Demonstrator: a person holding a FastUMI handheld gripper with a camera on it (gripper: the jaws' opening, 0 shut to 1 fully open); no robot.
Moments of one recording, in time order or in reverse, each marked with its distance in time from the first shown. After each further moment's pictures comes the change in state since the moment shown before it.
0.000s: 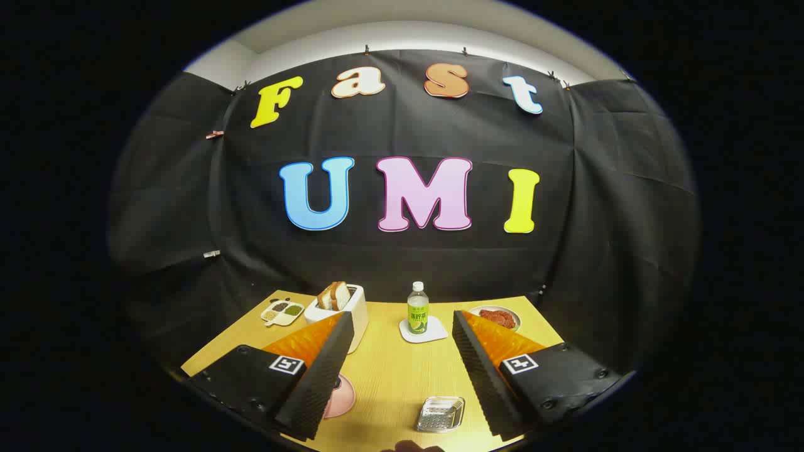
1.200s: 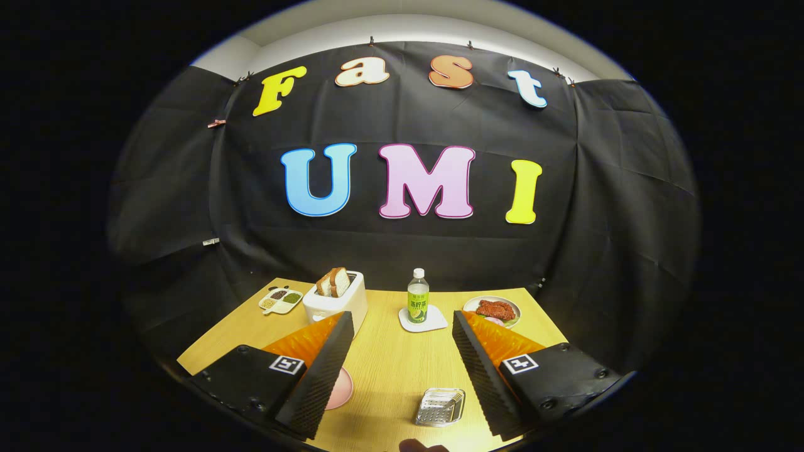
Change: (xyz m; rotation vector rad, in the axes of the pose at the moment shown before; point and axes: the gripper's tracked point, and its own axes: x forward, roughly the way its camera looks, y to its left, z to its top) arm 0.002 0.004 -0.024 -0.013 0.061 0.000
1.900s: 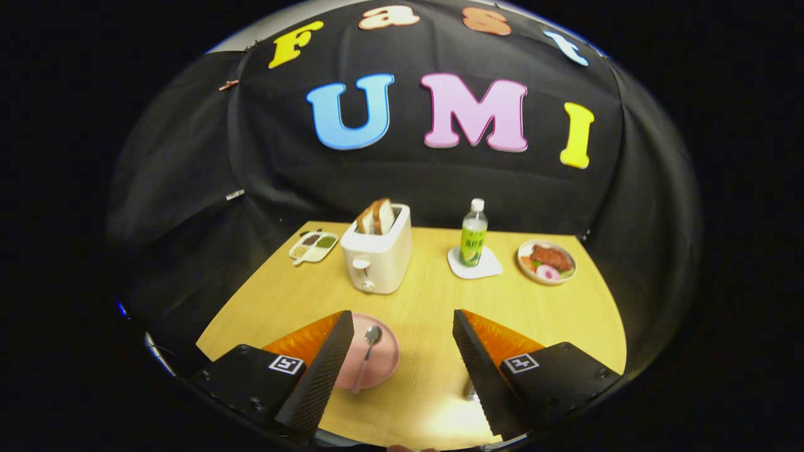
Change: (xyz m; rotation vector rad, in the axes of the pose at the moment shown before) arm 0.043 0.091 -0.113 0.011 0.382 0.157
